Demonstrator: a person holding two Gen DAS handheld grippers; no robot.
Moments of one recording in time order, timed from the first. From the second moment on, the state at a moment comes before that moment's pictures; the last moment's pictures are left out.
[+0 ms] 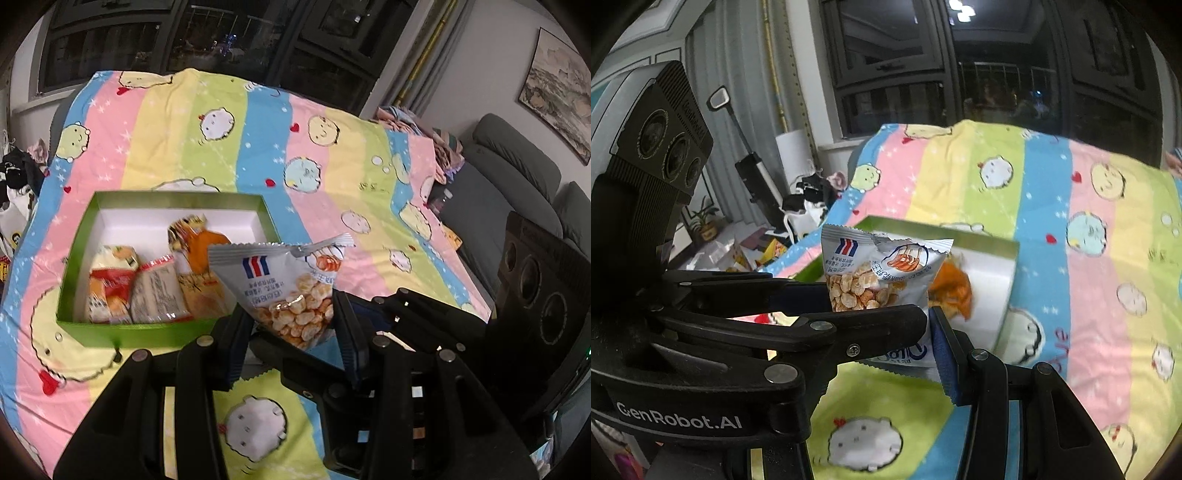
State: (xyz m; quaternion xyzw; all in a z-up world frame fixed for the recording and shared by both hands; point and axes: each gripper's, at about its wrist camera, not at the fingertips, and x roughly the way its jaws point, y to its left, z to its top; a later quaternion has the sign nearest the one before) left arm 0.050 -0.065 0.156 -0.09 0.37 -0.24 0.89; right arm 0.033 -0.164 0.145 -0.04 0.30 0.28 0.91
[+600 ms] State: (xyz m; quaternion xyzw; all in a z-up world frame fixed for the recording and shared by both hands) left arm 0.132 -0.022 0.106 -0.13 0.41 -0.20 0.88; right arm 0.123 -0.122 0.103 -0.03 0.34 0.29 0.89
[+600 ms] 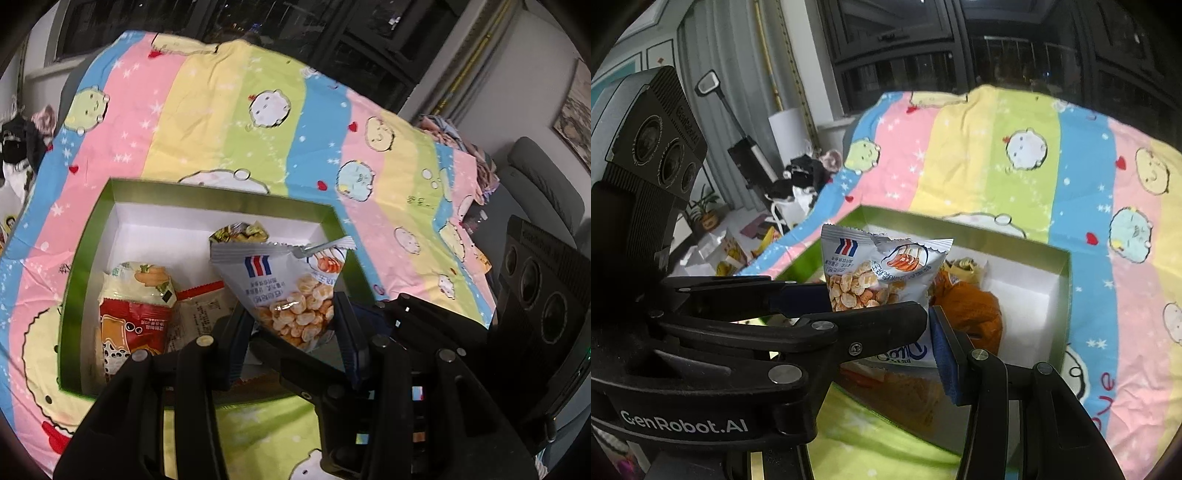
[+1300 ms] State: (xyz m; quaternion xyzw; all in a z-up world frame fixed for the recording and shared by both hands) left arm 0.149 -0.014 0.079 -0.11 0.44 -0.14 0.88; right arm 0.148 -0.115 0.076 -0.04 0.43 0.24 0.87
